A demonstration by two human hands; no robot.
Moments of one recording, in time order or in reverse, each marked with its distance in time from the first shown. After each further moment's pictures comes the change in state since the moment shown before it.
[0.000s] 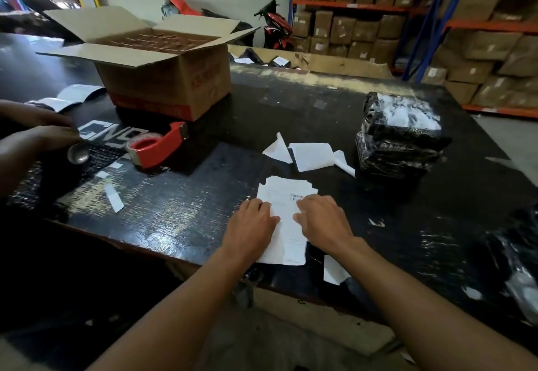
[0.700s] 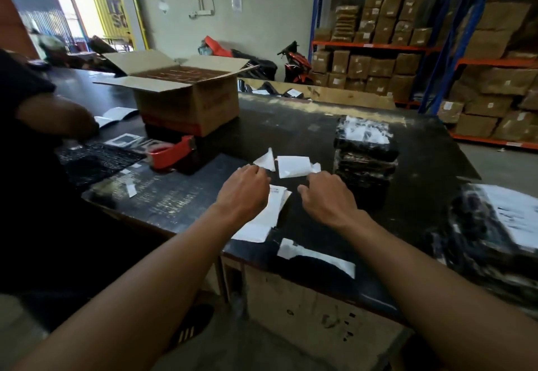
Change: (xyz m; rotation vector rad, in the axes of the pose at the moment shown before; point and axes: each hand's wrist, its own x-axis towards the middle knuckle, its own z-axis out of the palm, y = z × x) left_hand -0.040 0.100 -0.095 0.117 0.302 0.041; right_hand -0.061 0.036 -0.107 0.016 0.160 -0.073
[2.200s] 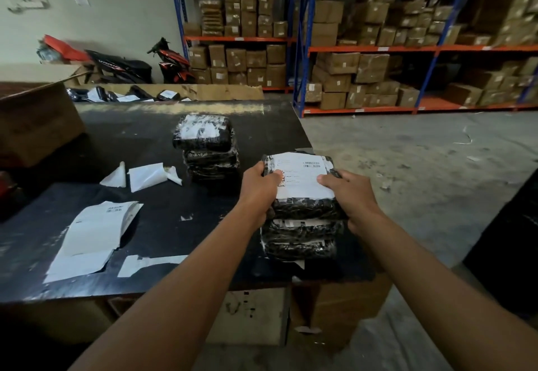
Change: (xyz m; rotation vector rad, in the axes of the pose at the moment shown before) left_hand 0.021 0.325 0.029 -1.460 -0.471 -0.418; right_hand -0.165 0.256 -0.130 1.058 0.469 0.700
